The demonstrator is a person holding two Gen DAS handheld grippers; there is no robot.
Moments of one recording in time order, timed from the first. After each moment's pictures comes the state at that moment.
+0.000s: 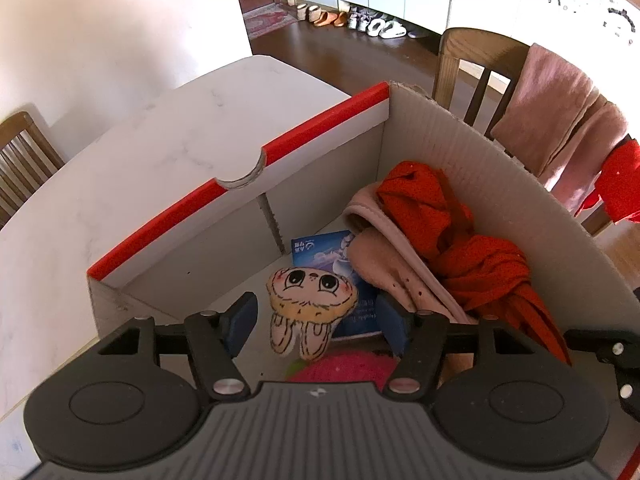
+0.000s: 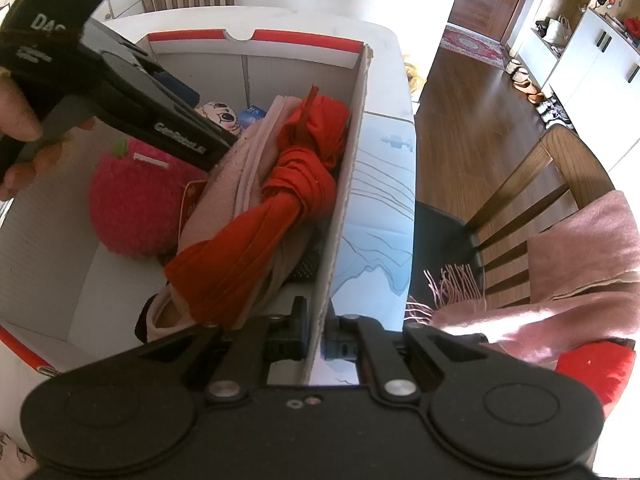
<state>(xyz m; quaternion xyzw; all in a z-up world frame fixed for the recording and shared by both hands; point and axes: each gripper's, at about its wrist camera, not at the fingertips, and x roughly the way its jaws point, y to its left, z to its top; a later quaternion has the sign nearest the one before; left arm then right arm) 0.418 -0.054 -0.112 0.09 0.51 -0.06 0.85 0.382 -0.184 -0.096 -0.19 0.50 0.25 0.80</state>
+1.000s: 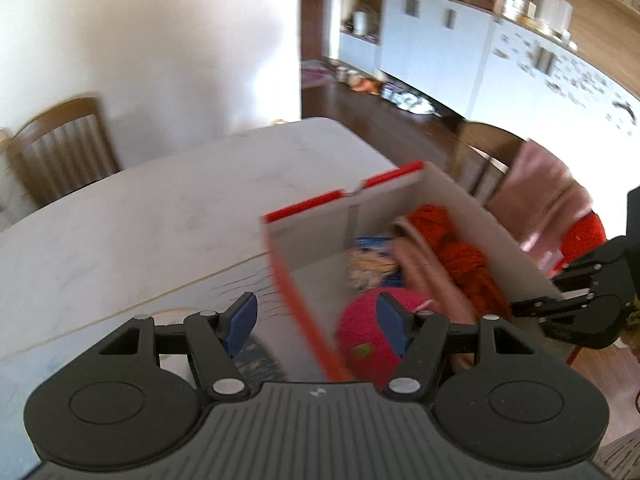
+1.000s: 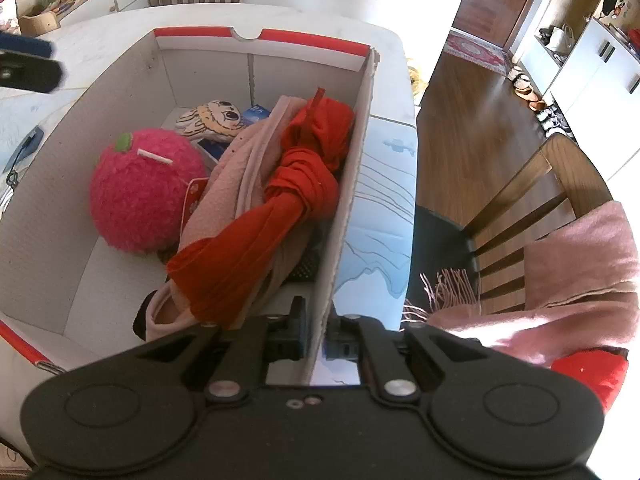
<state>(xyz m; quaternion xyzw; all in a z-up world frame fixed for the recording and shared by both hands) 0.299 0.027 -0.014 0.00 0.43 -0.01 0.90 0.379 -0.182 -0.094 -0.20 0.50 0.25 0.80</state>
